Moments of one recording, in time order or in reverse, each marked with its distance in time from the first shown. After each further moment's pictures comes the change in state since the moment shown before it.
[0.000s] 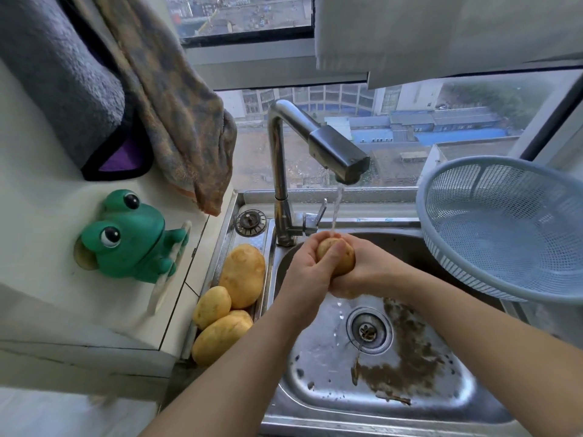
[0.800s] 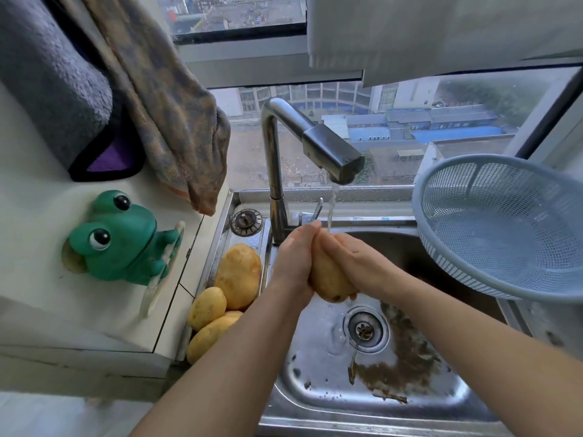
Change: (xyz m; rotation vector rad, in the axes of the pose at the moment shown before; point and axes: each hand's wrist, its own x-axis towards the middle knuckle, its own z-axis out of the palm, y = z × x) left_hand 0.028 0.007 0.002 -0.164 0.218 -0.225; right_hand -0.002 -0.013 0.013 -0.078 0.142 0.037
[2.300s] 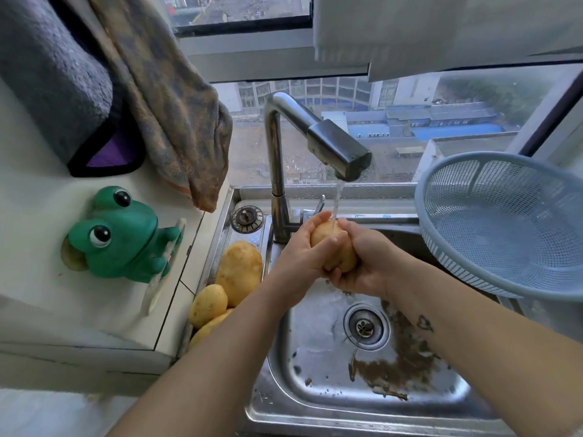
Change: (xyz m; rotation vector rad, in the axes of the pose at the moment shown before) left_hand 0.004 -0.001 -0.020 0.297 -0.356 0.156; right_hand 0.006 -0.024 0.002 0.936 0.074 0.620
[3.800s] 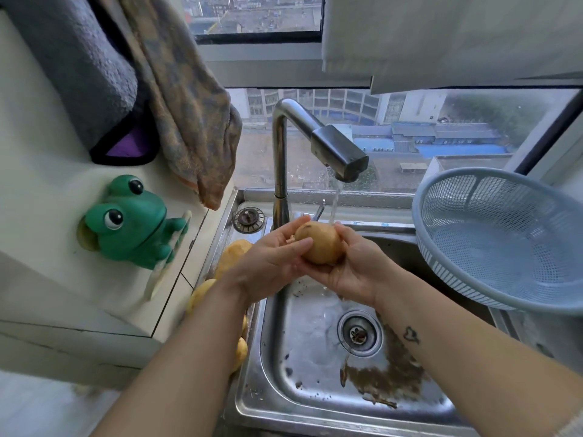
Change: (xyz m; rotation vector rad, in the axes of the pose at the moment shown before) left_hand -0.023 0.020 -0.030 -0.335 -0.185 -0.087; right_hand 0.001 0.011 0.003 0.345 -0.208 -0.043
